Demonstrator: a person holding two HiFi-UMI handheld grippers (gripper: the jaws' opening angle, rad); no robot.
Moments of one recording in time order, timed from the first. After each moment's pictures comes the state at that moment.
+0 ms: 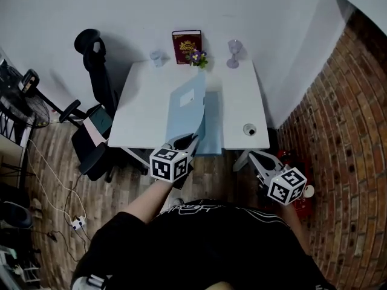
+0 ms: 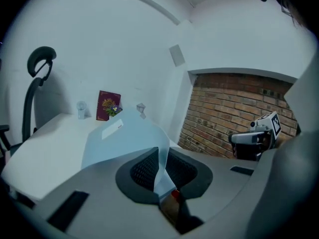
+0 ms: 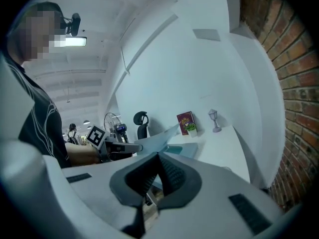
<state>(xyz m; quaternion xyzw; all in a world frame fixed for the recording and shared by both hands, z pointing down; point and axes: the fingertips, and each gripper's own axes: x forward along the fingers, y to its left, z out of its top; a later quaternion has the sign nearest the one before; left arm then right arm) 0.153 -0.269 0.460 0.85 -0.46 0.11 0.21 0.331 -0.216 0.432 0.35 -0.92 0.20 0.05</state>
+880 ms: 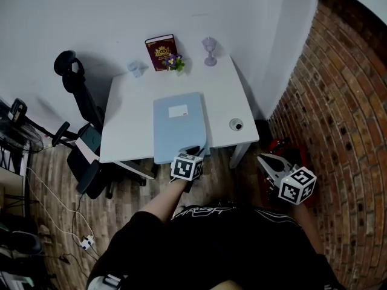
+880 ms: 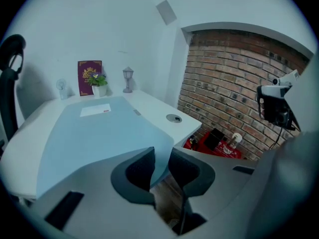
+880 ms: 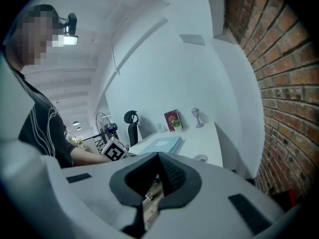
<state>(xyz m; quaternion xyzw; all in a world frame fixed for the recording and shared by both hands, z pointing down) 0.226 -0.275 0.583 0.84 -0.41 0.27 0.23 0.406 -0.189 0.449 0.40 -0.89 0.22 0.06</state>
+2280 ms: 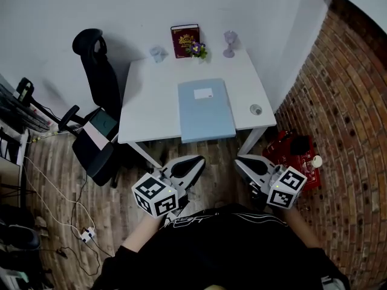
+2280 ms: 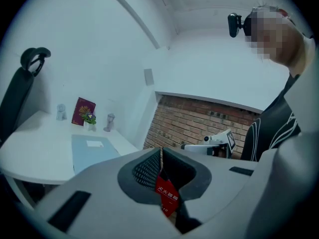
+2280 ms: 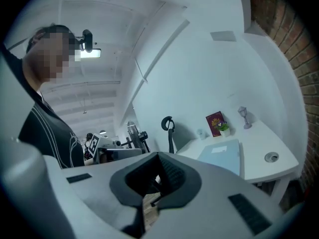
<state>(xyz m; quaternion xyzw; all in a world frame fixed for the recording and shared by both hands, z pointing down) 0.111 -0.092 0.382 0.93 -0.30 0.01 0.20 0.201 -0.088 0.380 0.27 -0.94 0.20 -0.02</state>
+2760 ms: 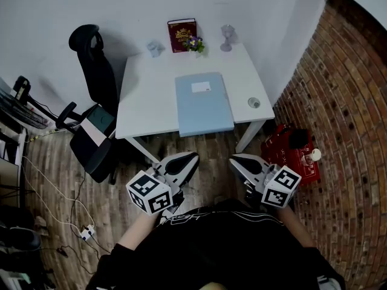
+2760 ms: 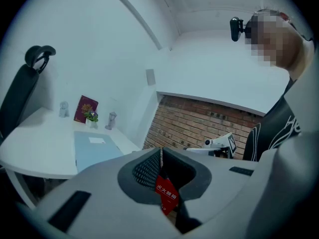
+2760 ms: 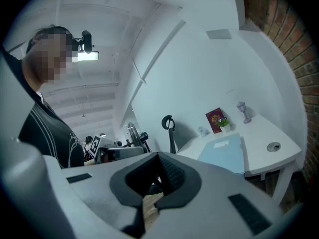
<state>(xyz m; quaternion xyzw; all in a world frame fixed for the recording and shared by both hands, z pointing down) 0.098 -0.083 0.389 0.93 -0.30 0.01 0.21 0.189 -0.072 0.392 0.27 -0.94 0.21 -0.03</state>
